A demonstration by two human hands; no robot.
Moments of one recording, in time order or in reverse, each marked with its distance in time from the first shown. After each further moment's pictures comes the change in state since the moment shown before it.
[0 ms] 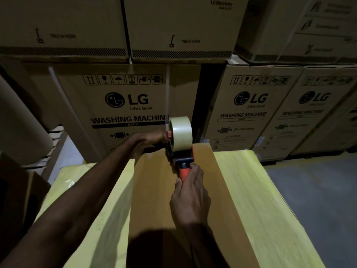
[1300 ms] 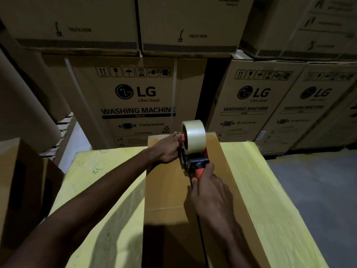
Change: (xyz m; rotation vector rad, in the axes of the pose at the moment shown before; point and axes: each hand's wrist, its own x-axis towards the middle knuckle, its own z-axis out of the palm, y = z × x) left_hand -0.096 0.033 0.069 0.715 0.084 0.486; right_hand -0.060 0.003 -0.049 -0.183 -0.123 -0.062
